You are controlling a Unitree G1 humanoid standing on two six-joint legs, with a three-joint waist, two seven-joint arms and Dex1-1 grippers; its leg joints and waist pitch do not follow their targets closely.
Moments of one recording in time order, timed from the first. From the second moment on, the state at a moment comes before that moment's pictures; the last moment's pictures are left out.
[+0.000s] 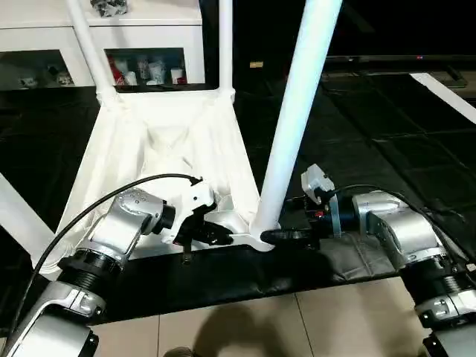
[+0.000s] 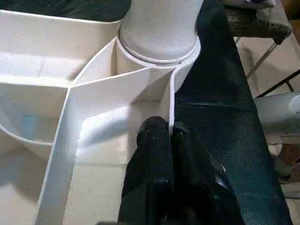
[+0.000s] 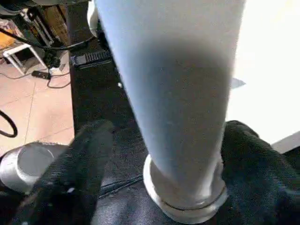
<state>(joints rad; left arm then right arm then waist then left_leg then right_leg) -0.57 0.43 -0.29 0.44 -0.03 0.30 -1.34 -0.55 -0.41 0.21 0.40 0.24 0.38 1.32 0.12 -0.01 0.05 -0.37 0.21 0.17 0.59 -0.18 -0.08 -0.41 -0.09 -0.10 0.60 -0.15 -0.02</state>
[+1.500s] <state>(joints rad) -0.57 0.42 -0.30 0.44 -0.03 0.30 -1.35 -0.55 -0.41 0.20 0.44 0.23 0.34 1.33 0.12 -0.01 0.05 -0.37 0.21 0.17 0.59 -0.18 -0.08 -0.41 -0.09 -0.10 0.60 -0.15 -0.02</state>
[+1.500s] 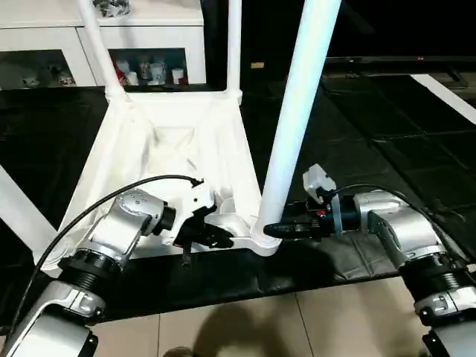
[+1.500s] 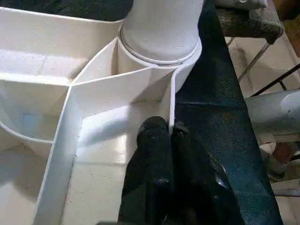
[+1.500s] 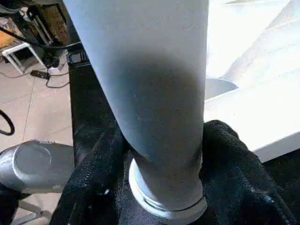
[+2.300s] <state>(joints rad) -0.59 0.36 -0.29 0.49 -0.02 0.34 -1.22 -0.47 -0.34 0.12 0.43 0.23 0.31 1.17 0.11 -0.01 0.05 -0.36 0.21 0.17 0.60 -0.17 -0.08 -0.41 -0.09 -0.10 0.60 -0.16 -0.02</state>
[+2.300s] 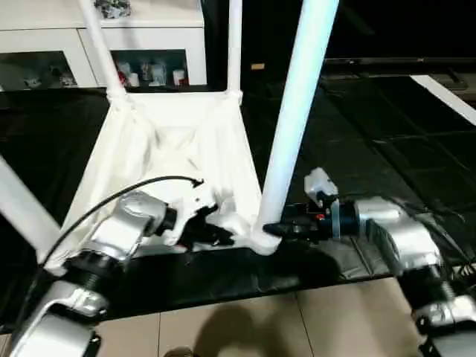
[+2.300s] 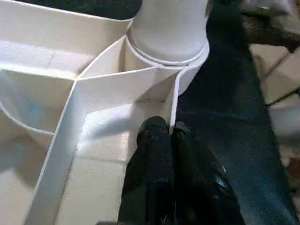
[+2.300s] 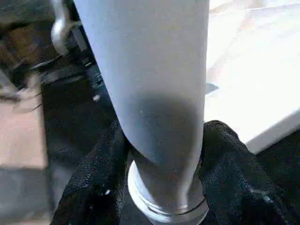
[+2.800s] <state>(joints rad) -0.68 0.14 -0.19 0.61 0.03 0.49 -0.74 -0.55 -0.01 -0.04 0.49 0.12 0.36 0.40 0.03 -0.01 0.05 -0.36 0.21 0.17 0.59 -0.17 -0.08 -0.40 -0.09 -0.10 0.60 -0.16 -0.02</state>
